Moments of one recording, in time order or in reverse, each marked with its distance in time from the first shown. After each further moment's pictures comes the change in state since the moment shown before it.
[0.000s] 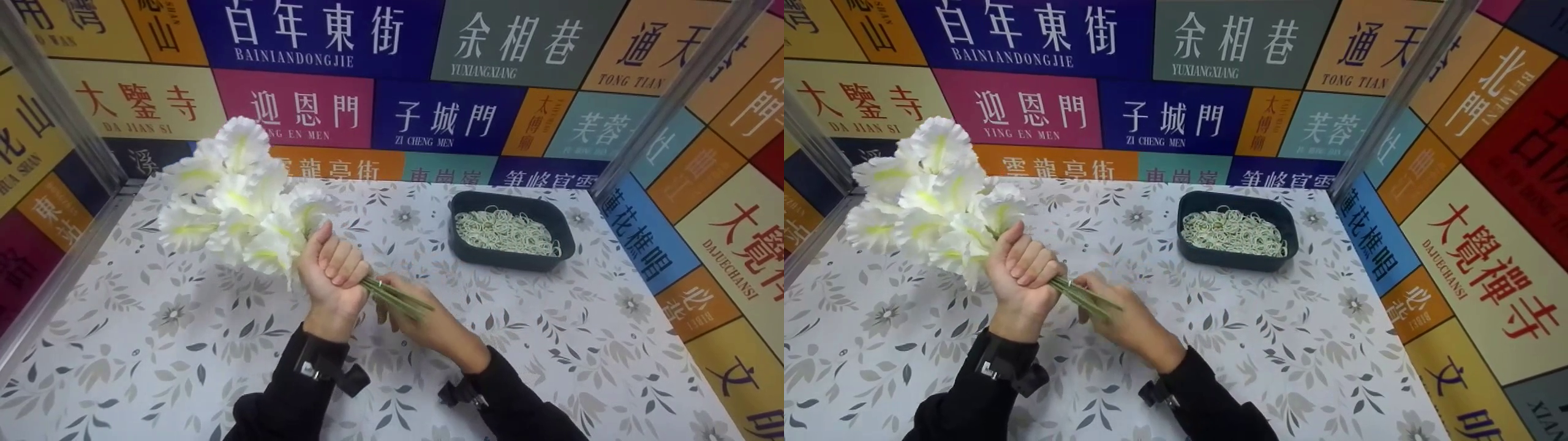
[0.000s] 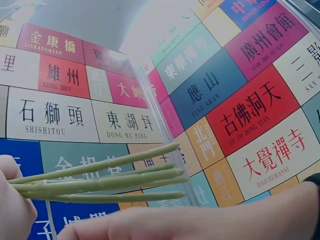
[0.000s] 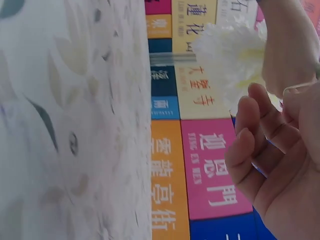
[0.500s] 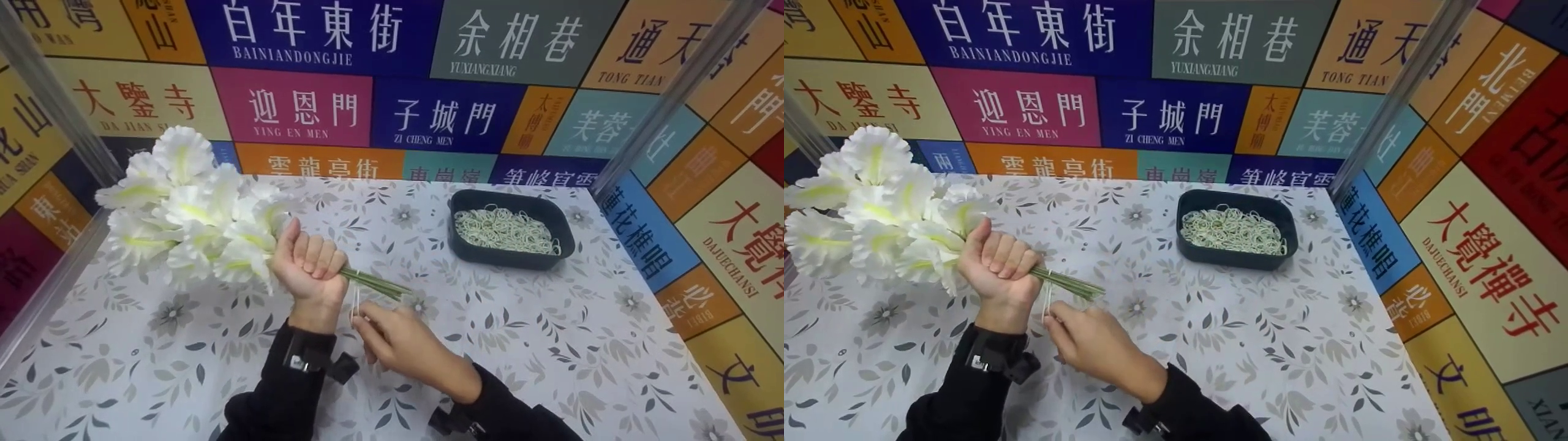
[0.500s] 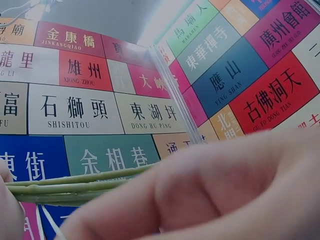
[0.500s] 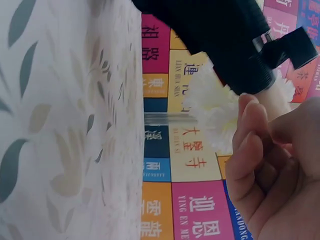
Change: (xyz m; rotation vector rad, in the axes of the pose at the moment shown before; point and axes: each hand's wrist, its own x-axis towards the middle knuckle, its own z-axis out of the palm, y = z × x) left_hand 0.004 0.019 -0.003 -0.033 -0.014 0.243; right_hand -0.010 -0.041 0.019 0.007 -0.071 -0.007
